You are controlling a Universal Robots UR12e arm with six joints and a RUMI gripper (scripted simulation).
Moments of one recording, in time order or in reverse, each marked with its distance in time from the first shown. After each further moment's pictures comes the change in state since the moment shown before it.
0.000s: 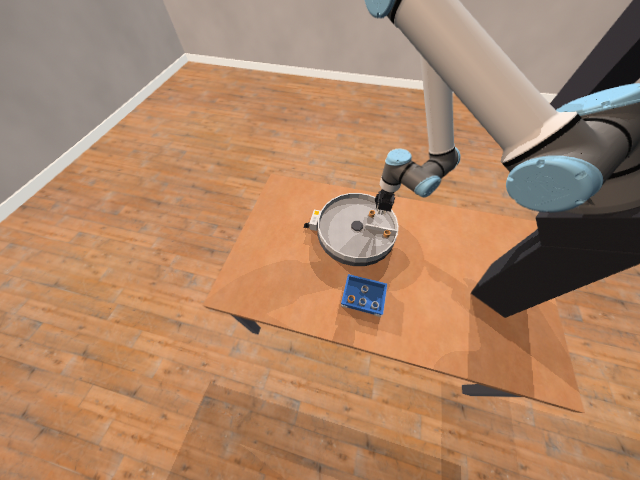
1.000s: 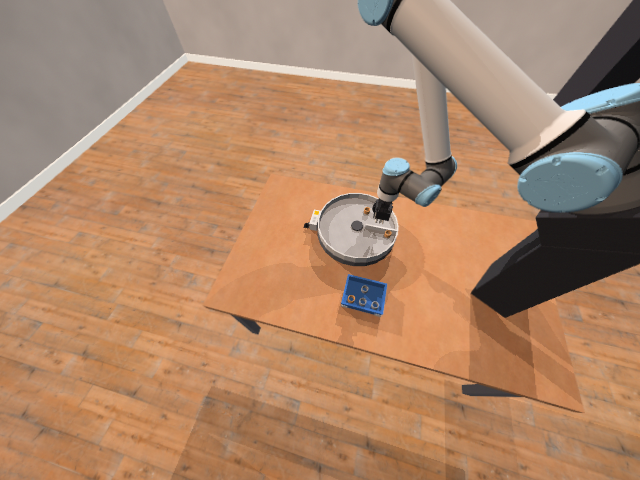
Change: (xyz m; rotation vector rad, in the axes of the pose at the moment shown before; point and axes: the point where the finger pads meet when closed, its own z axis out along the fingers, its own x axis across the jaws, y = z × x) arm -0.004 0.059 -0.002 -0.003 -0.002 -0.001
